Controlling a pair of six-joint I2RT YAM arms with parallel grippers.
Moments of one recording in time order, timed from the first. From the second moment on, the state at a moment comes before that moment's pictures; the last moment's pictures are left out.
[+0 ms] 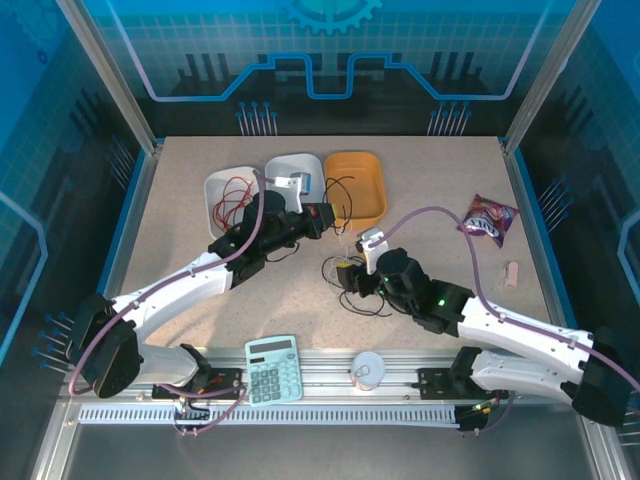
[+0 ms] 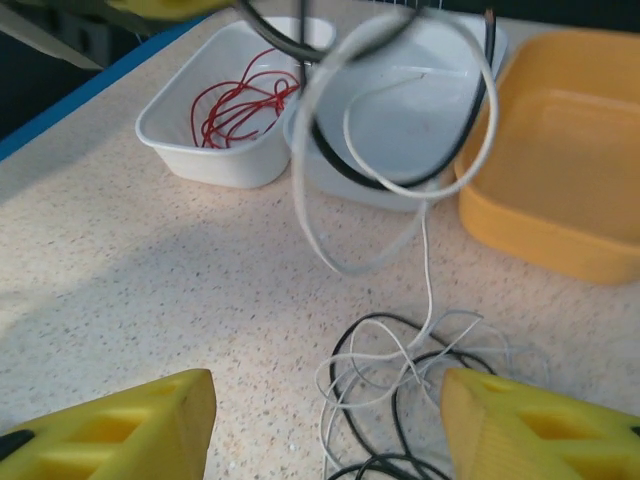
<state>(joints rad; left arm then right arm) -0.65 1.32 0.93 0.14 0.16 -0.73 0.98 1.01 0.68 -0.16 0.32 0.29</state>
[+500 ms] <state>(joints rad) -0.65 1.27 0.93 0.12 0.16 -0.75 1.05 1.24 0.89 -0.18 0.58 0.13</state>
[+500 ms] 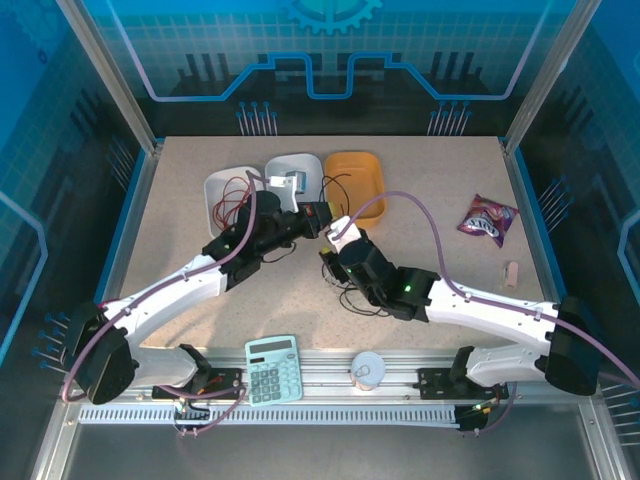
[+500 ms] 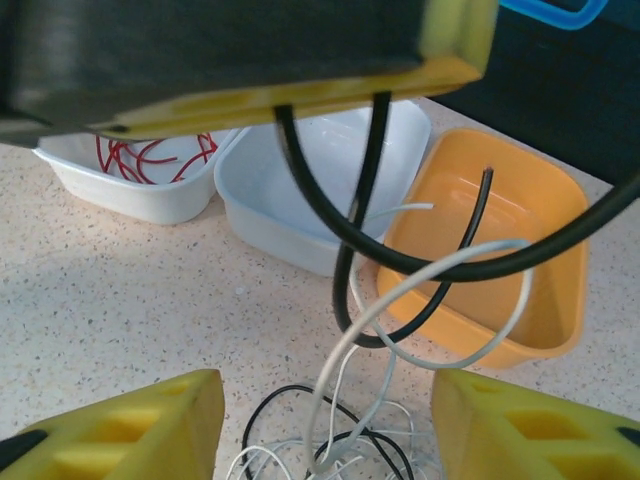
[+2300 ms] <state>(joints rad) -0.37 1.87 1.46 -0.33 -0.03 -0.50 0.68 0.86 0.70 -0.52 0.34 0.41</state>
